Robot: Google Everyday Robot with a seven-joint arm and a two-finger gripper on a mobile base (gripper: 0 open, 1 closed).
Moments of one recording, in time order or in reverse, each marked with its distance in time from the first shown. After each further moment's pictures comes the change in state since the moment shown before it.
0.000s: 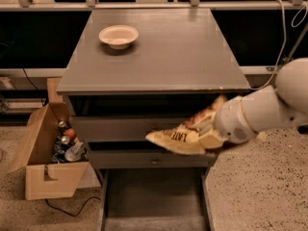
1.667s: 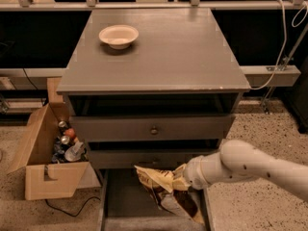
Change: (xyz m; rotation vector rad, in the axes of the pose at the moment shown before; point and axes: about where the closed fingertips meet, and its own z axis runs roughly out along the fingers) arm 0.134 0.006 0.209 -0.075 -0.048 0.208
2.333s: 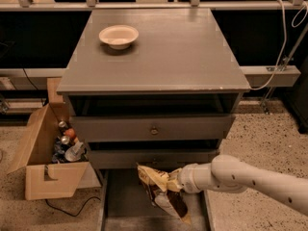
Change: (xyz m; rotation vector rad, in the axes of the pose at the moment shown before) arm 0.032 -0.039 0.065 0.078 -0.079 0.111
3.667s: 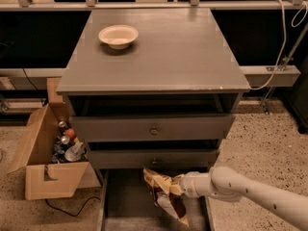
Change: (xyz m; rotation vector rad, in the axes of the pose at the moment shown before) arm 0.063 -0.057 0.058 0.011 -0.069 0.033
